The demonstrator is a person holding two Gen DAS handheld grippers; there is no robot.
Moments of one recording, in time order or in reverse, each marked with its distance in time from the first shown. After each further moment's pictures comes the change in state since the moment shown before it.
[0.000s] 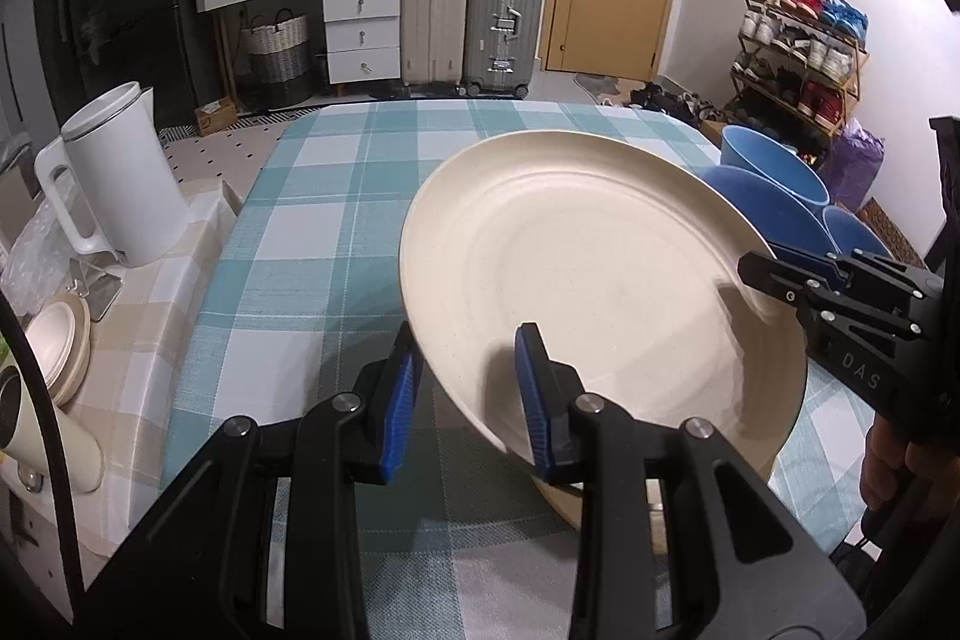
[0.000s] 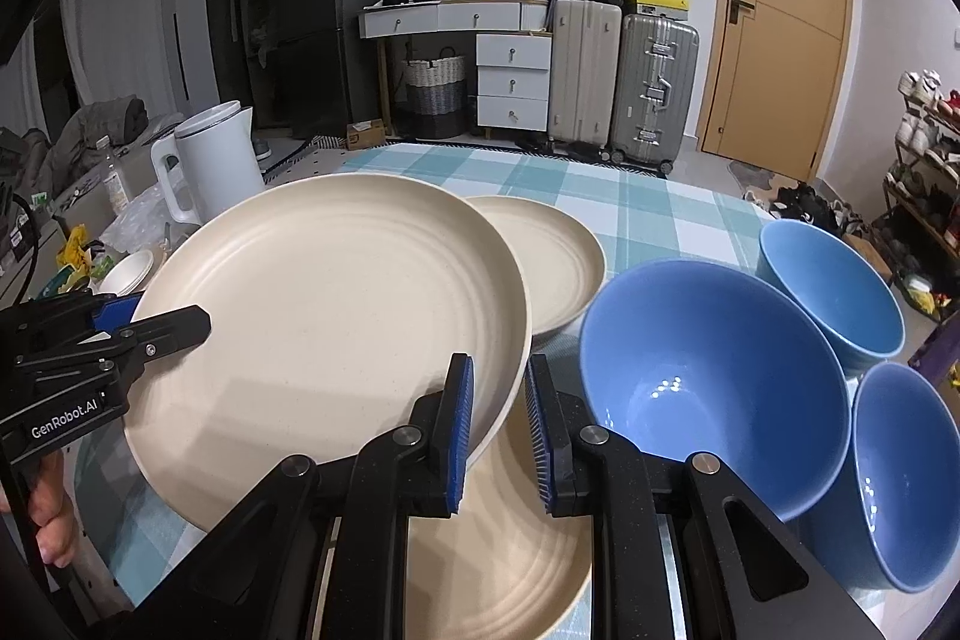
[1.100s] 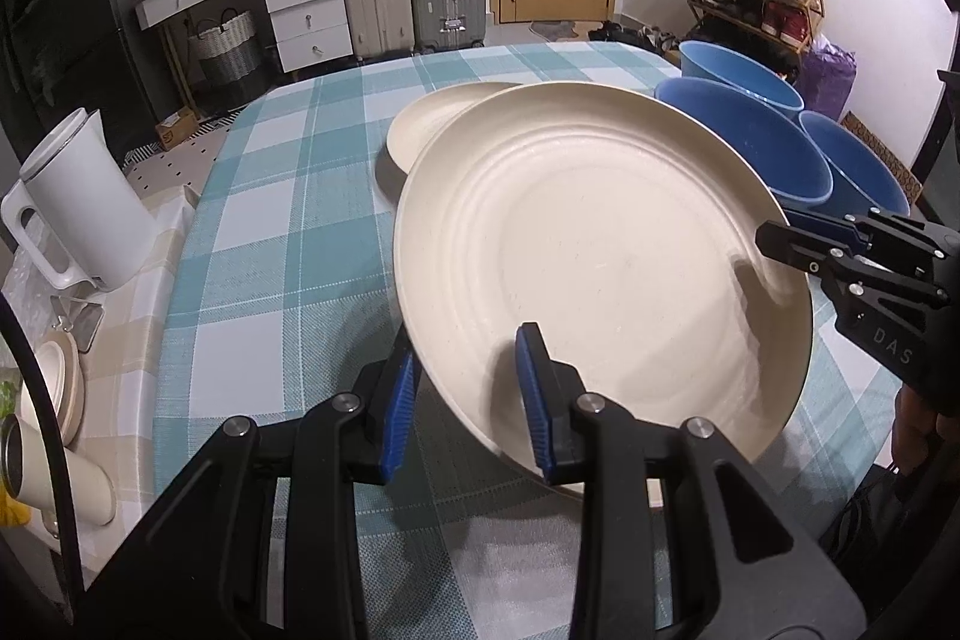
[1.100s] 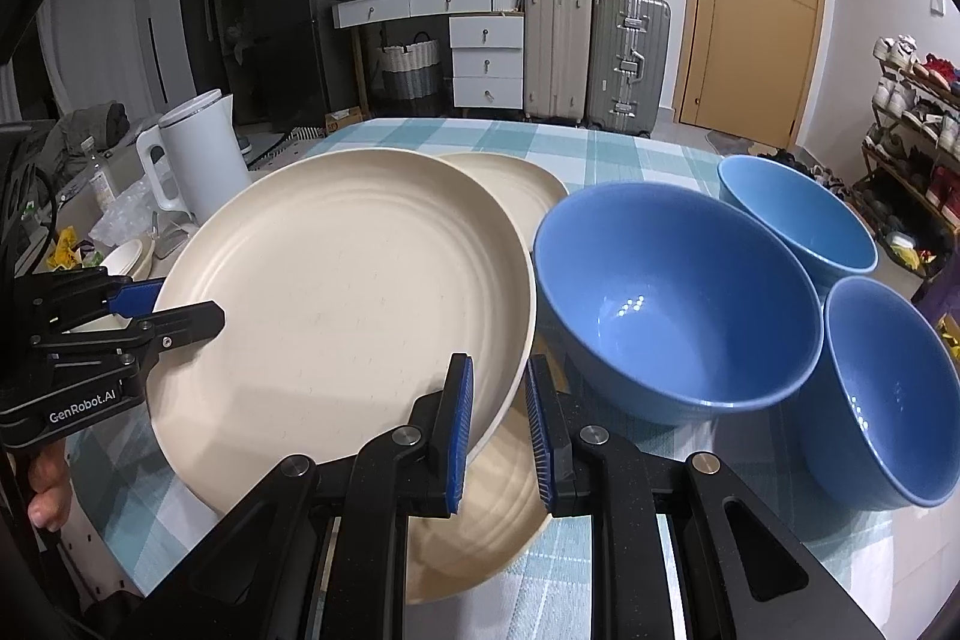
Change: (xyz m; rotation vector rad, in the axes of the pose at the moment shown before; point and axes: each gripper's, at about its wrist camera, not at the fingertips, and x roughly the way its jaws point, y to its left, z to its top) left arm 0.020 -0.023 -0.016 0.166 0.106 -0.039; right arm -0.021 -0.007 -0.043 0.054 0.042 -0.034
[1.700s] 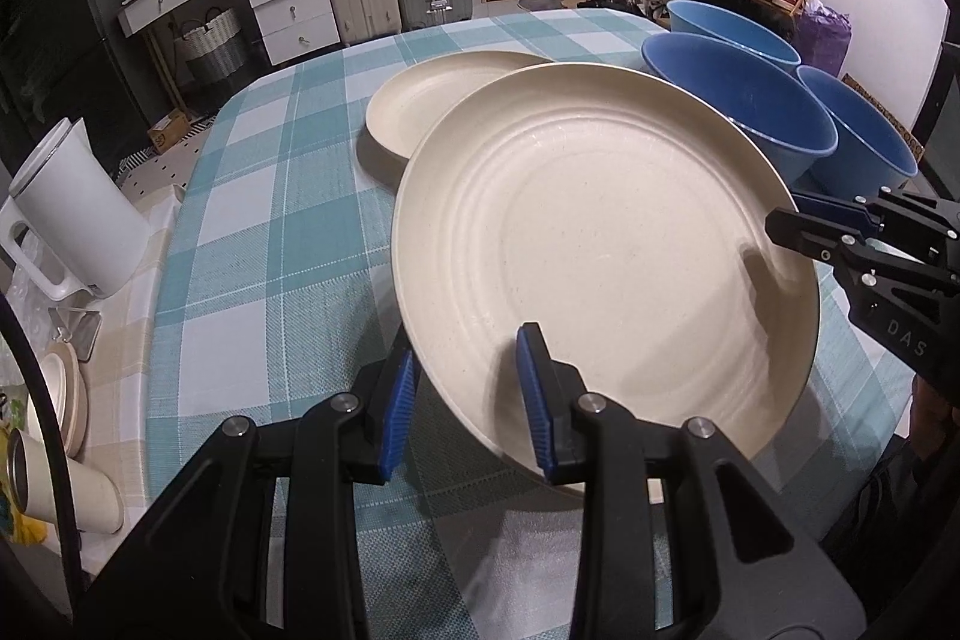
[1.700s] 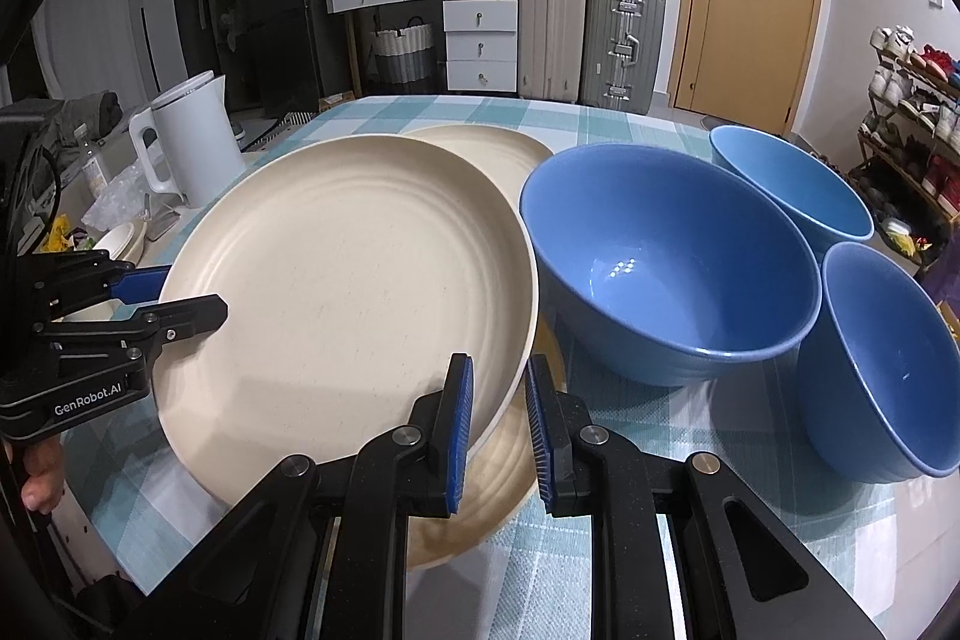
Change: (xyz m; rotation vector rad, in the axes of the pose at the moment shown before) left arm 0.017 -0.009 -0.006 0.062 0.054 0.005; right arm 0.007 -0.001 -0.014 -0.002 0.043 -0.016
